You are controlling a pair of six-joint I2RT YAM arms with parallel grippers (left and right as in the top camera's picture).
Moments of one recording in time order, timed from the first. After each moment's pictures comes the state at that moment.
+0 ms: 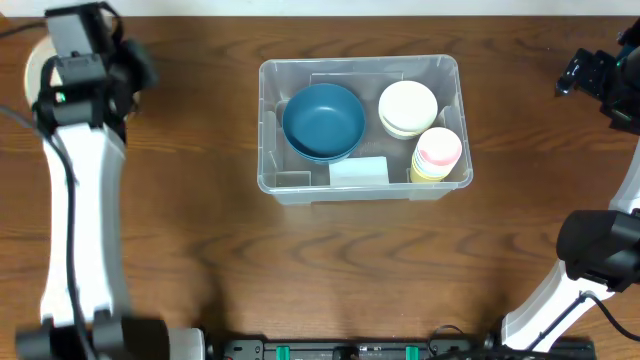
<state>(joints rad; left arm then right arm) 0.10 1.53 1.60 -0.72 -0.07 -0.27 -0.32 2.04 2.36 -1.69 -0.03 0.28</state>
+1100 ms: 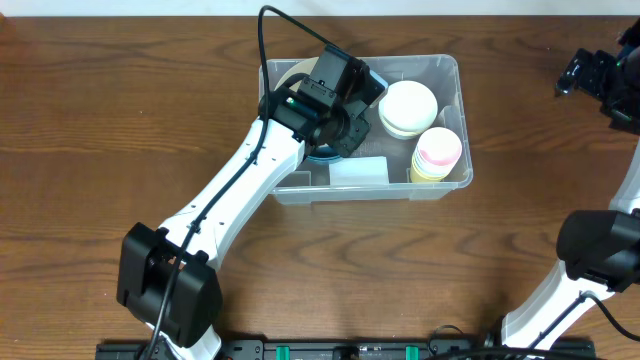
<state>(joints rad) -0.57 1.81 1.61 -0.80 0.13 0.17 -0.32 2.03 2.36 -1.69 -0.03 0.28</state>
